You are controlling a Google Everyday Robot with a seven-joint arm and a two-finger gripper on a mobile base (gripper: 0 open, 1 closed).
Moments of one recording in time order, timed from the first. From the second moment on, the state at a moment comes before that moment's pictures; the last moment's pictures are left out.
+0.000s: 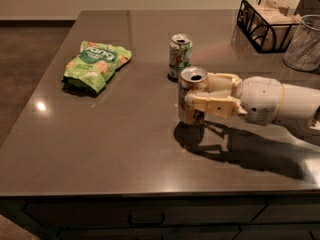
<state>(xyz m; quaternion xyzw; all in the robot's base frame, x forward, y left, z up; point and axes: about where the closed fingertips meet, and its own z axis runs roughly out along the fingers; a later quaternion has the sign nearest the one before) 0.493 -0.103 0.931 -0.40 0.60 0.40 0.57</state>
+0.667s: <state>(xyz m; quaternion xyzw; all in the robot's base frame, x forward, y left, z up) 0.484 -0.111 0.908 -0.38 0.58 0.42 0.59</state>
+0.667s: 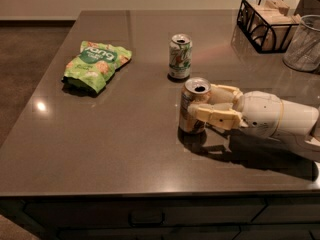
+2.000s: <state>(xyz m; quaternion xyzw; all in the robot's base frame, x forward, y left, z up) 0.484 -0.101 0.912 -0.38 0.58 0.42 0.58</state>
